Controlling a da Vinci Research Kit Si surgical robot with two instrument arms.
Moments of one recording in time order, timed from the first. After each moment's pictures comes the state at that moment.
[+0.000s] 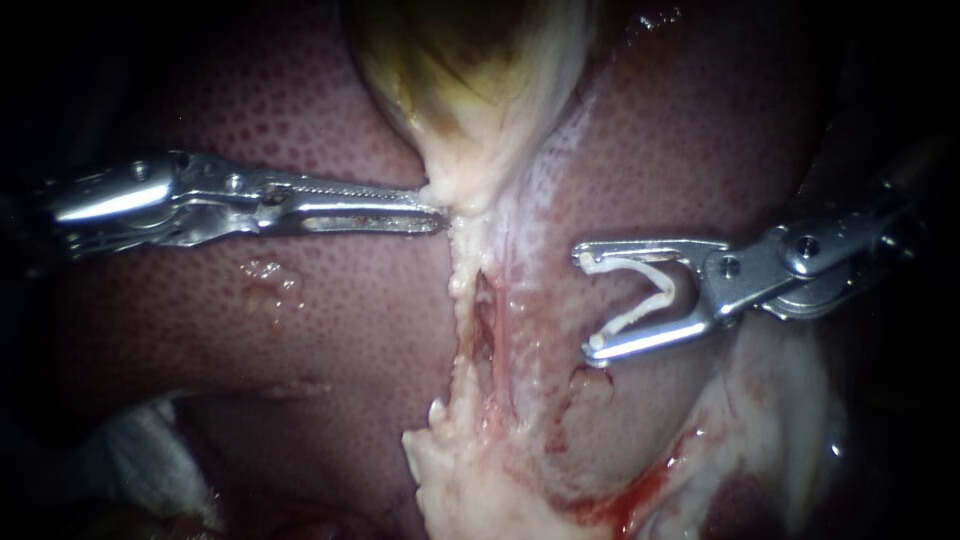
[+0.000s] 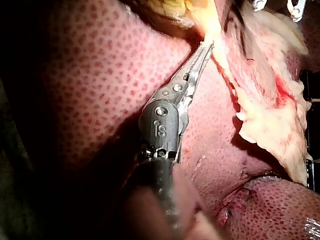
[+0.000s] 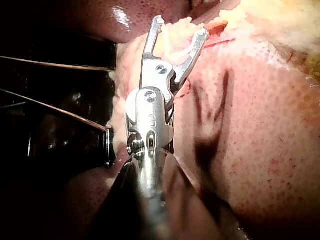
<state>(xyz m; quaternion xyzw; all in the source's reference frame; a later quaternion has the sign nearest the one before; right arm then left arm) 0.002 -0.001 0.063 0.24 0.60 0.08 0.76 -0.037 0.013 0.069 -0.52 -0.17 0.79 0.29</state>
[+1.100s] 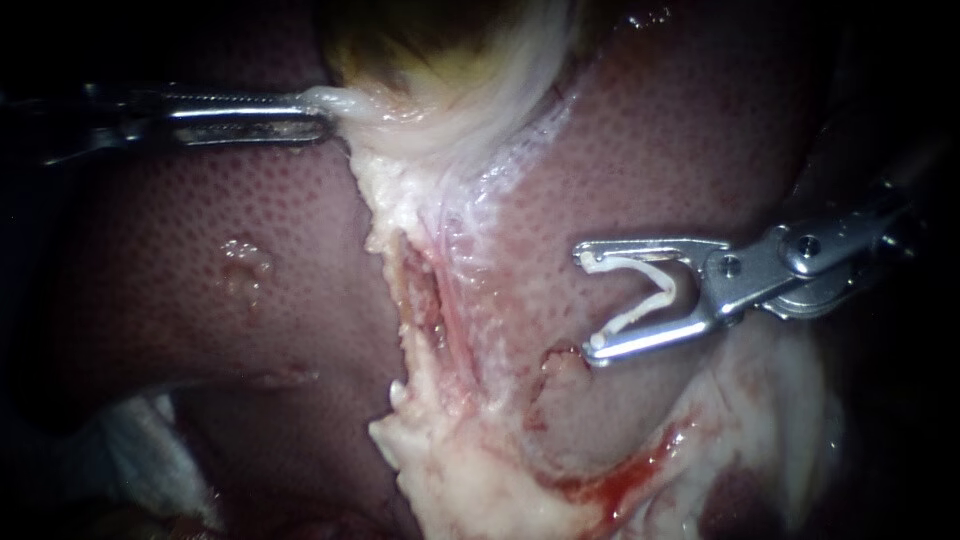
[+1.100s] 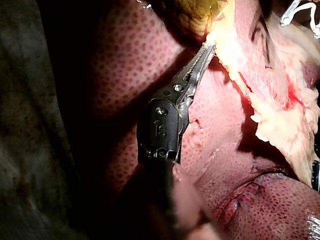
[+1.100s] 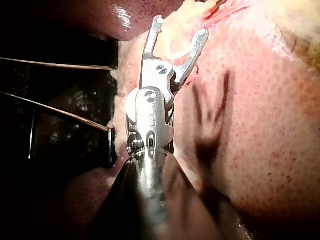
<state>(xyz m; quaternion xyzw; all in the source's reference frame) 0.002 -0.001 0.063 0.24 0.60 0.08 0.76 -0.028 0.020 0.060 -0.55 -0.14 0.76 0.32</state>
